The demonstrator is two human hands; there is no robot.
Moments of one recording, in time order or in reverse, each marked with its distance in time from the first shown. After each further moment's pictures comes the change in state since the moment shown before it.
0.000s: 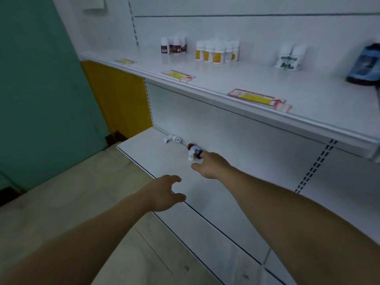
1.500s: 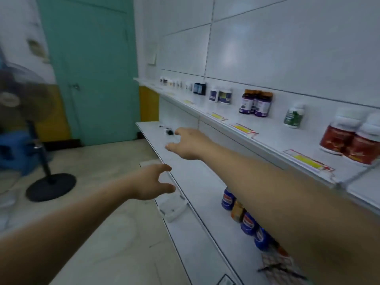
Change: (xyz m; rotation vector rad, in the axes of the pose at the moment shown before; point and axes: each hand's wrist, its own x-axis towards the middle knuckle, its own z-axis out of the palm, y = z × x) left_hand -0.597 0.657 0.441 -0.056 0.389 -0.177; right_hand -0.818 0.415 -0.194 -0.233 0.154 -0.623
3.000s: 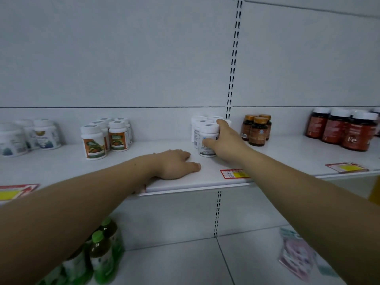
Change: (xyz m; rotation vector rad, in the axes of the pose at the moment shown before) left_hand -0.390 0.760 0.318 0.333 -0.412 1.215; right_hand -0.935 0.315 -0.240 0.032 0.816 1.238
